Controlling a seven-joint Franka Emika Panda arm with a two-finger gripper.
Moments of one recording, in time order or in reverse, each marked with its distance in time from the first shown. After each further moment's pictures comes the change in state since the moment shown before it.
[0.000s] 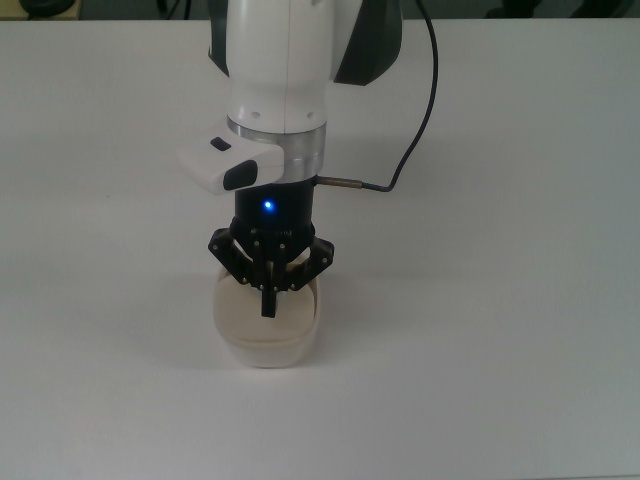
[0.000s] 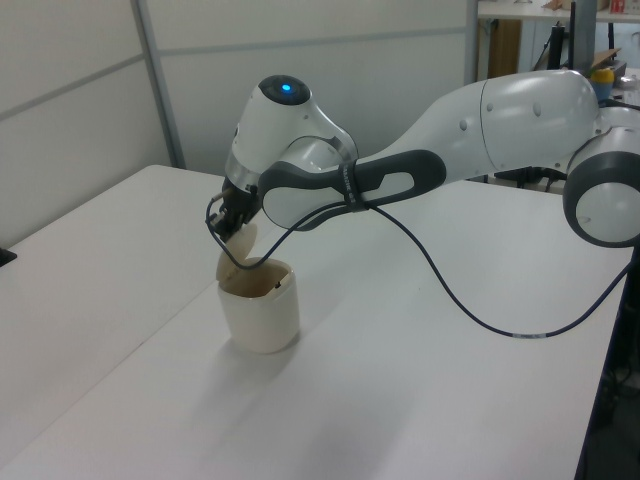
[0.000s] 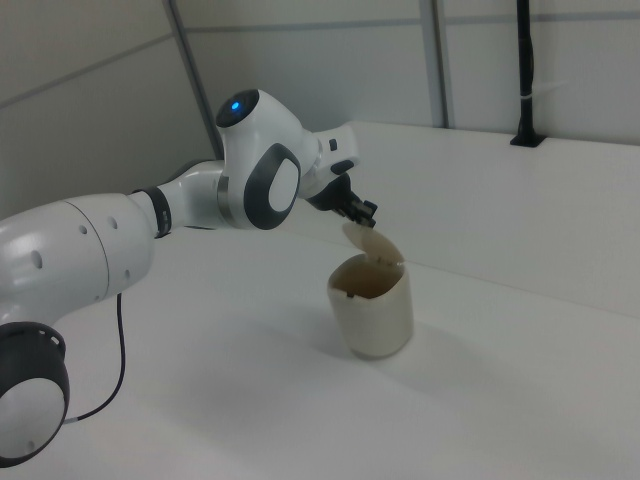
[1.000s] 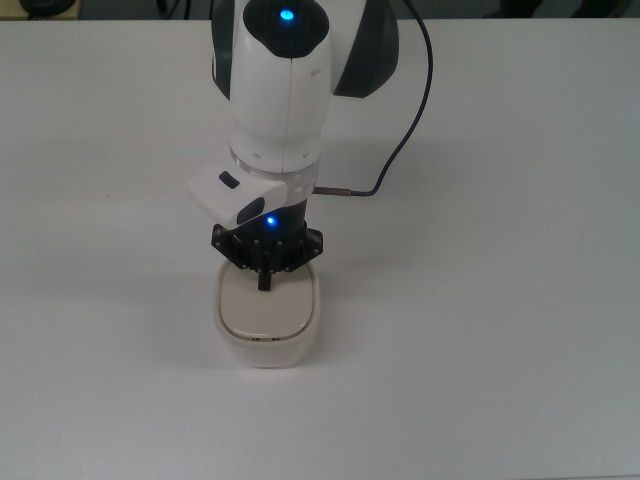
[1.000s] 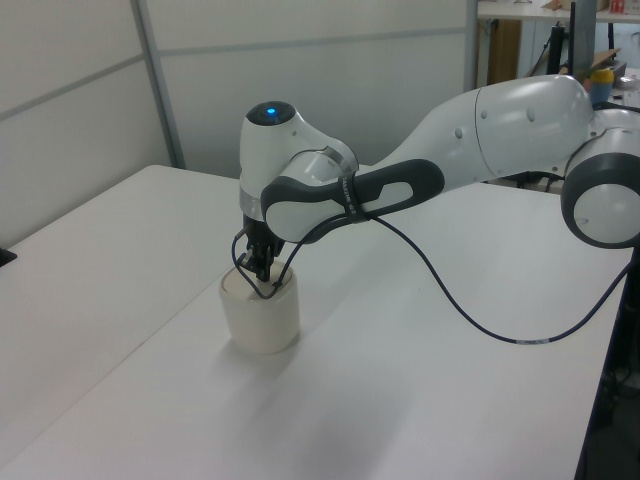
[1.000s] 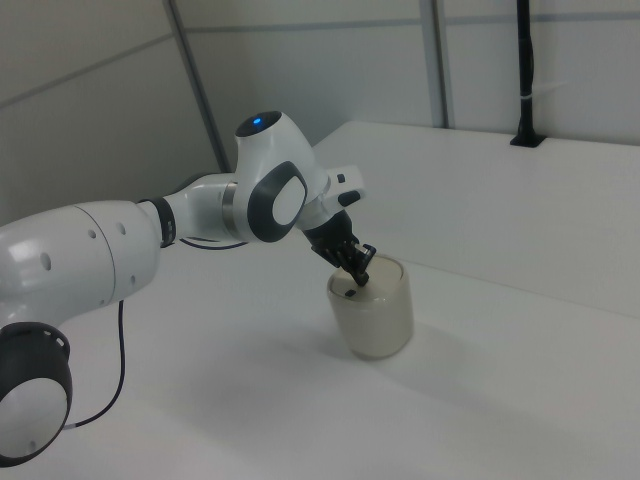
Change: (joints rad) arm 0.001 0.007 0.001 -0.042 0.000 -0.207 -0.123
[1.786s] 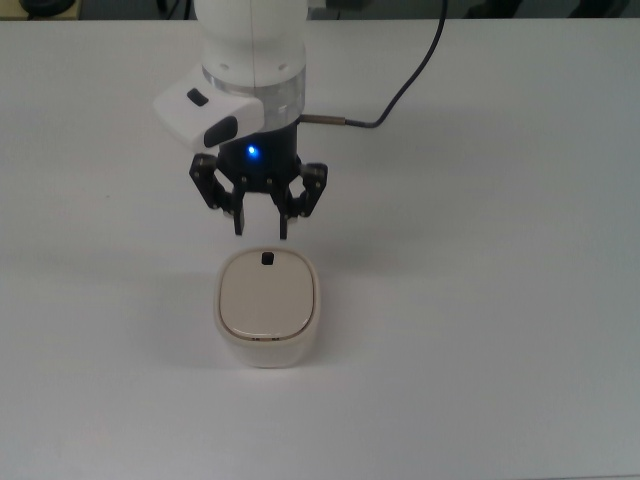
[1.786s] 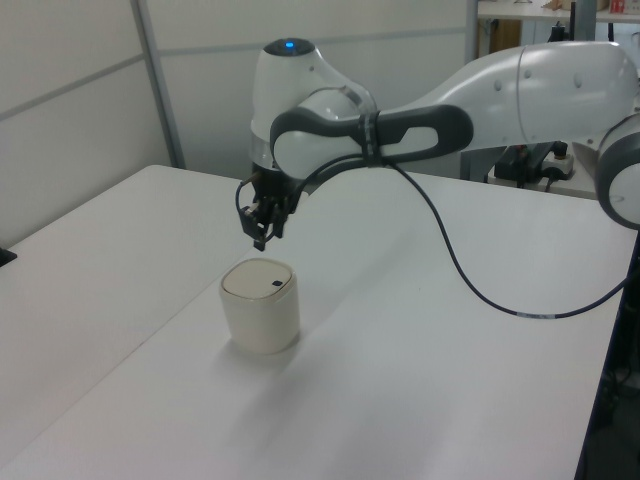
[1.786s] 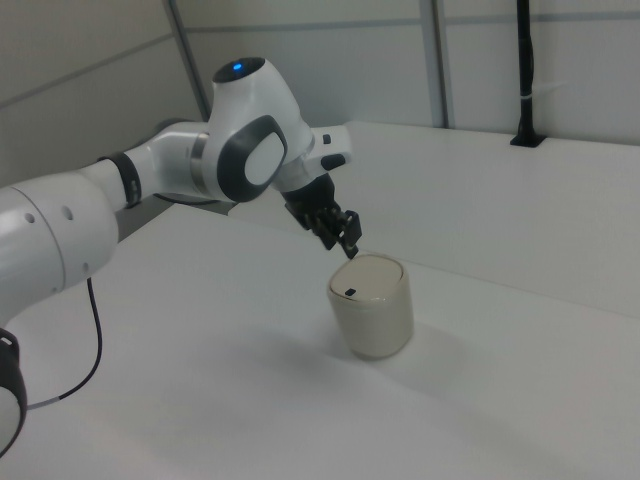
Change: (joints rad) arm -0.016 -0.135 -0.004 0.023 0.107 -0.182 0.000
